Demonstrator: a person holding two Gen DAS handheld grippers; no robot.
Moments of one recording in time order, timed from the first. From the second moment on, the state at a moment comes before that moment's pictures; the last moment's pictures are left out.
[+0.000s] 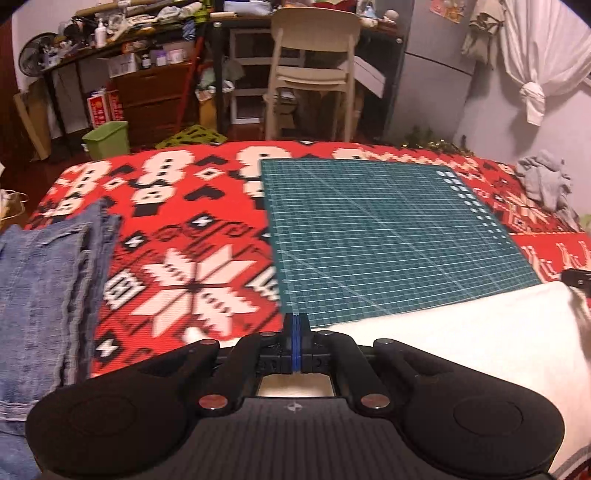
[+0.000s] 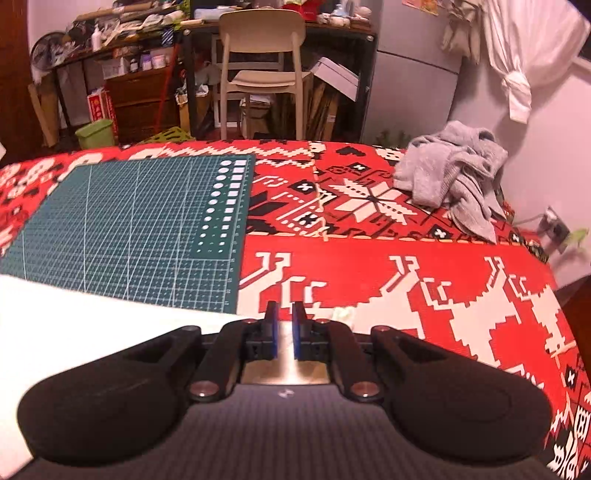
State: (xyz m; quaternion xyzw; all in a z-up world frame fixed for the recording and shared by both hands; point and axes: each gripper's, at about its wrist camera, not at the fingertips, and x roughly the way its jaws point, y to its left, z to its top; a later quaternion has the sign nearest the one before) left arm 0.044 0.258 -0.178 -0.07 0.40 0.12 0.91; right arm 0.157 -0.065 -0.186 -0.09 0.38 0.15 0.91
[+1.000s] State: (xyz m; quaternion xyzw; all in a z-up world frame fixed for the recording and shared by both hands) left arm -0.008 0.337 -0.172 -0.27 0.38 0.12 0.88; right arm 0.153 -0.102 -0.170 -0.03 0.39 0.11 0.91
